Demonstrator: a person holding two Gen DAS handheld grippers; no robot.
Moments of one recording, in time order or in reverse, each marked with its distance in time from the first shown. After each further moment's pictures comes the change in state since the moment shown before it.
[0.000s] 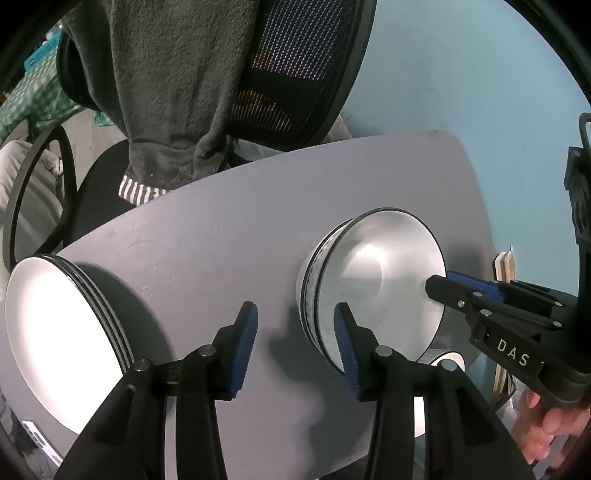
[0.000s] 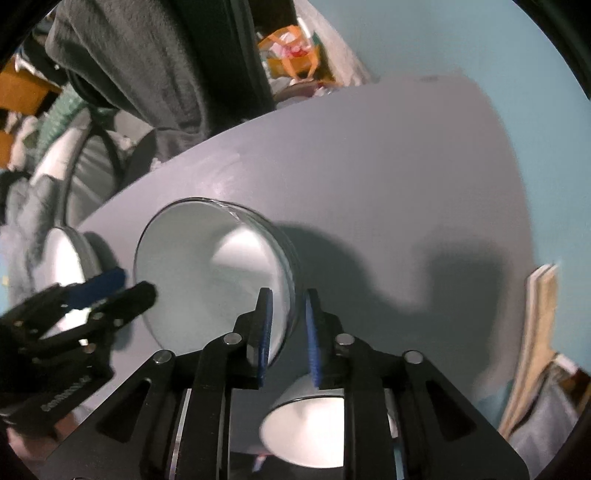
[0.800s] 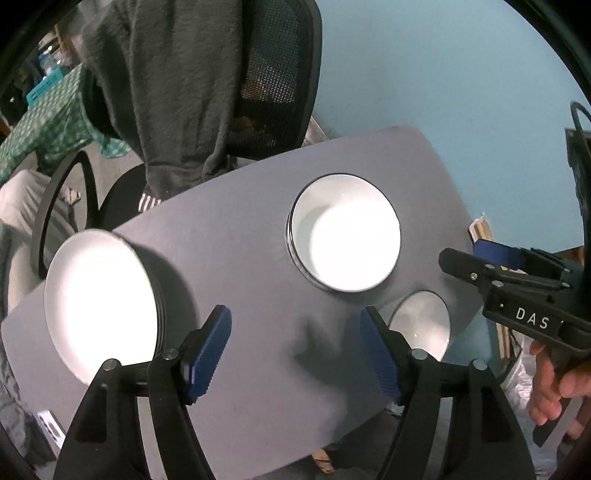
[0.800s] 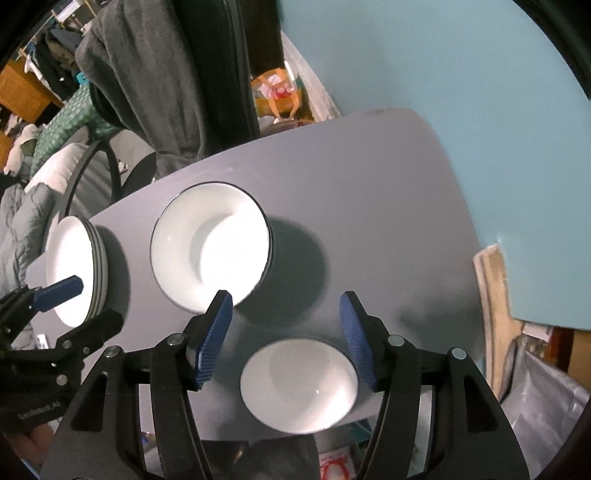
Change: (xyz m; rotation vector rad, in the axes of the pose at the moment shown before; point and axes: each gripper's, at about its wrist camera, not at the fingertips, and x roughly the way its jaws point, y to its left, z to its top) left arm -0.071 -0.010 -0.065 0.089 -0.114 0.023; right arm -0.059 0.005 -0.059 -0.007 -0.180 -0.073
